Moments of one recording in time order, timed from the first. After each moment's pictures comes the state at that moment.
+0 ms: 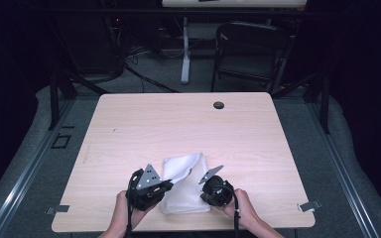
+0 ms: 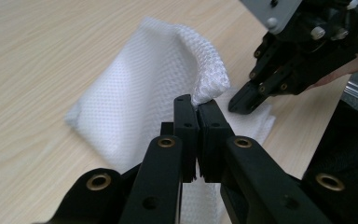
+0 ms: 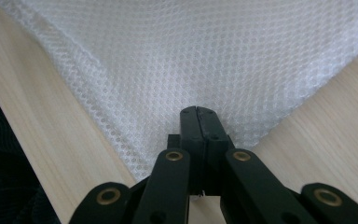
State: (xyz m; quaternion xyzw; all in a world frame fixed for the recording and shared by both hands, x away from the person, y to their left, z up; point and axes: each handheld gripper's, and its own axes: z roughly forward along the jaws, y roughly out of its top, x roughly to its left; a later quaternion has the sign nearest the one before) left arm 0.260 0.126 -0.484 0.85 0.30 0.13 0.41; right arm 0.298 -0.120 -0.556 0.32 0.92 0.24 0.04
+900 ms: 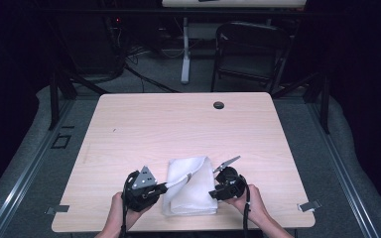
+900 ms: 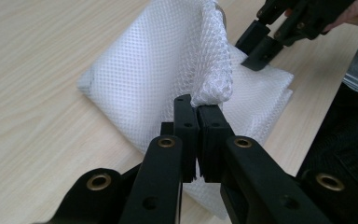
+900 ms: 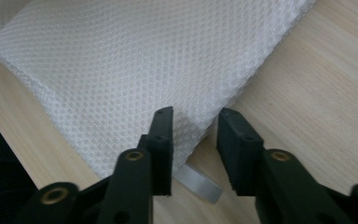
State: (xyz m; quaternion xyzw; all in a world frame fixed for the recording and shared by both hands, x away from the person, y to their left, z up) left arm 0.262 0.132 -0.498 0.86 0.30 0.11 0.39; right arm 0.316 -0.156 -0.546 0.39 0.89 0.24 0.01
